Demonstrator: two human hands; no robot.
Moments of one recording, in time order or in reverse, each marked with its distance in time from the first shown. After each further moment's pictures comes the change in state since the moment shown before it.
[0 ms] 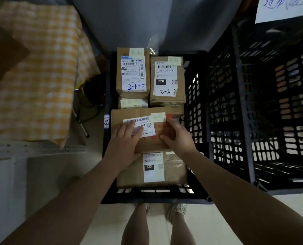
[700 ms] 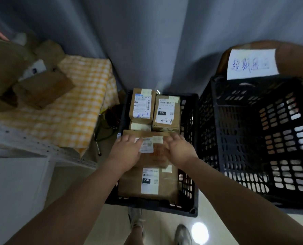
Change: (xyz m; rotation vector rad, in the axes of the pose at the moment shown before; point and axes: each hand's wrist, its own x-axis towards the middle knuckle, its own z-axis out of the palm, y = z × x) left_hand -0.044 0.038 -0.111 0.074 0.072 -0.149; right_hand -0.055 -0.066 -0.088 -0.690 -0.080 -0.376
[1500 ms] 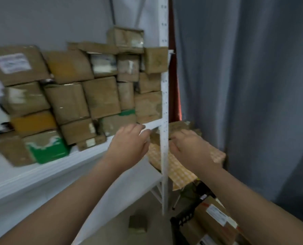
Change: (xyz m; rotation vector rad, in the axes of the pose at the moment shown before) left_hand -0.442 0.063 -0.283 0.354 0.718 -0.786; right_hand -0.276 -0.231 -0.241 0.151 0.655 -1.159
